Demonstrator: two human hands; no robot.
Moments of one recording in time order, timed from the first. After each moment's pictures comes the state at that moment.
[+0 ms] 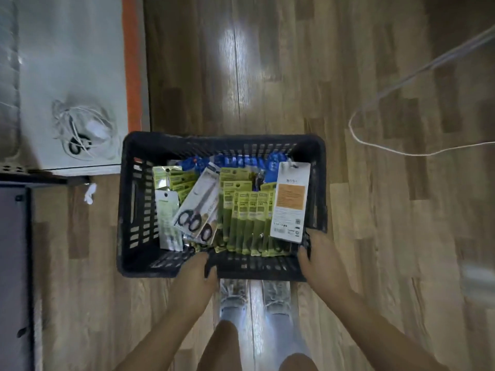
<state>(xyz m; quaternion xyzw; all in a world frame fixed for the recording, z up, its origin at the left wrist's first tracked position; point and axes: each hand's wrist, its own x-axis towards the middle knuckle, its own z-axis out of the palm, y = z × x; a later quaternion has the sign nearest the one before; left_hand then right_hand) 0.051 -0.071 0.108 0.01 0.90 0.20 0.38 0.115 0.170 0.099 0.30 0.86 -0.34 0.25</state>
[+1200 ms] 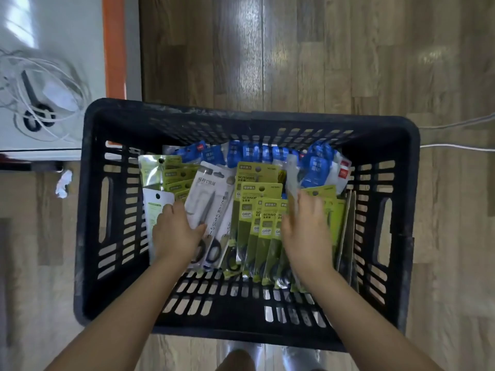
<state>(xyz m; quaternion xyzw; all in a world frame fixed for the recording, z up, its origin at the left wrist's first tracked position) -0.069 -0.084 -0.055 -0.06 0.95 0.07 0.31 0.002 0.112 -0.026 0.30 0.89 -0.31 0.13</state>
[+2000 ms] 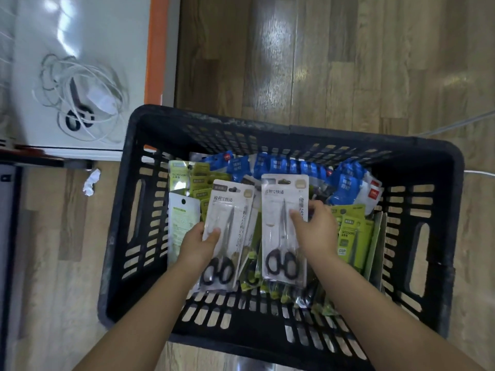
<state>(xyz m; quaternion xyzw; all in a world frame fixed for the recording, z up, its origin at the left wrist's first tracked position) -0.063 -0.098 -0.060 -0.29 0.79 0.40 0.37 -0.034 0.099 -0.062 0.42 0.79 -0.41 0.19</state>
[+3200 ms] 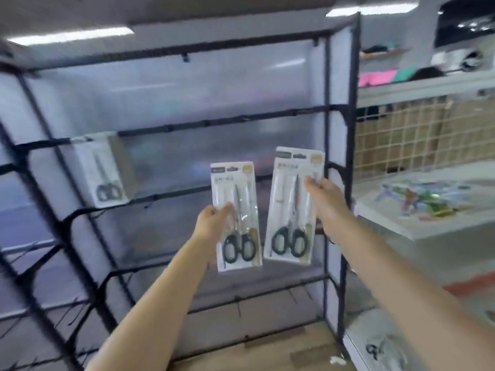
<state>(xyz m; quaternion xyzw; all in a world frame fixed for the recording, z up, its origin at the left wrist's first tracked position) 0.226 -0.314 0.788 -0.47 0.61 0.49 -0.41 0.041 -0.203 0.810 -0.31 0.58 -0.71 0.25</state>
